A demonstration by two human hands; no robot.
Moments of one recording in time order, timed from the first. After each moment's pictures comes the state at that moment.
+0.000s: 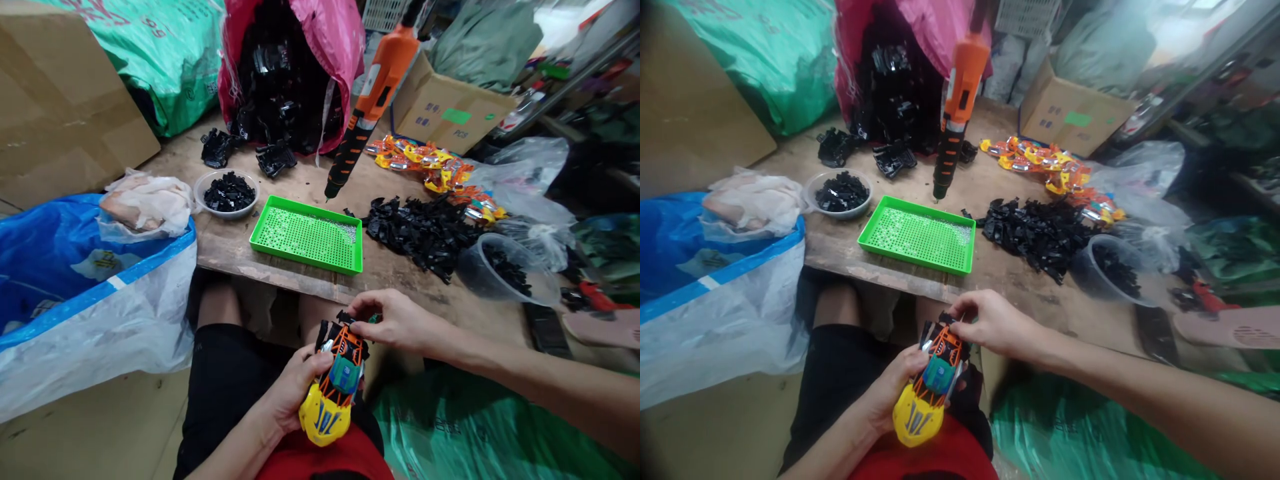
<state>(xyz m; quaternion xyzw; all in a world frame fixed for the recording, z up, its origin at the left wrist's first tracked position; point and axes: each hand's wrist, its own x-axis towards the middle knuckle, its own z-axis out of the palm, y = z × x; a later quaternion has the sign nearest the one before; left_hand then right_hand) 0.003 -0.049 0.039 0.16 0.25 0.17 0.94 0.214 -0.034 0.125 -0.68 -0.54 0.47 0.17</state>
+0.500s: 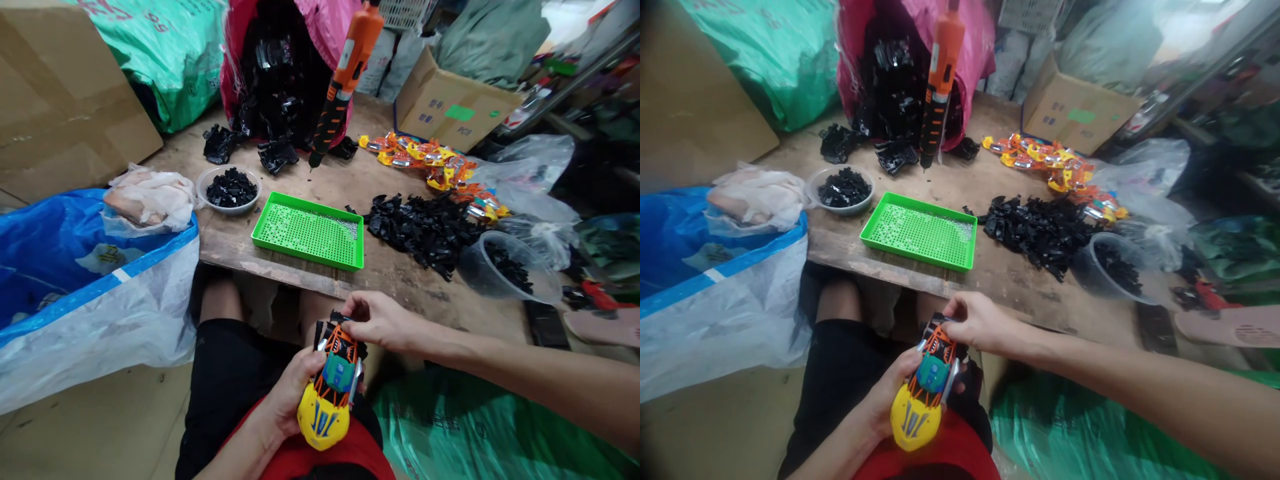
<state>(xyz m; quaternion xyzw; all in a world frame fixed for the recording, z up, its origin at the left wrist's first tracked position) -0.002 -0.060 0.033 0.12 0.20 0.20 0.95 0.194 -0.030 0.116 -0.69 -0.45 0.54 0.18</state>
